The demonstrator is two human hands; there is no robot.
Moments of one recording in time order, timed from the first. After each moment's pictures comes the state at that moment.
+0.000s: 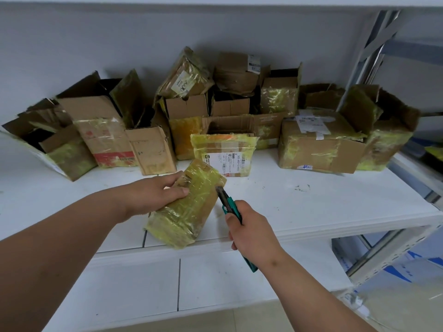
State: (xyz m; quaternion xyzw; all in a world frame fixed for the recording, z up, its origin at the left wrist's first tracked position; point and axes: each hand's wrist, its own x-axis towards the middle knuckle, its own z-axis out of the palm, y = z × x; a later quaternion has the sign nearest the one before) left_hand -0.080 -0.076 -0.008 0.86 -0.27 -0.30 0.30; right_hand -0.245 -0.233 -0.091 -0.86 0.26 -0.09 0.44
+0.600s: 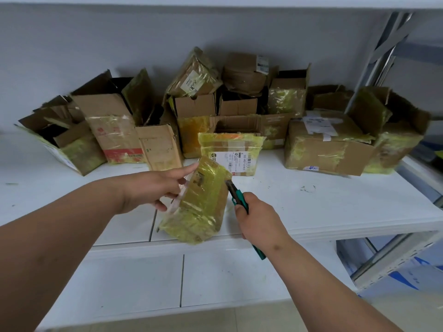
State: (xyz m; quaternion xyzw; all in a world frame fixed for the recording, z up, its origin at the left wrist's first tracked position) left_hand -0.082 -0.069 0.006 0.81 -0.32 -0.37 0.32; right_hand -0.235 -0.248 -0.085 -0.89 0.28 -0.07 0.35
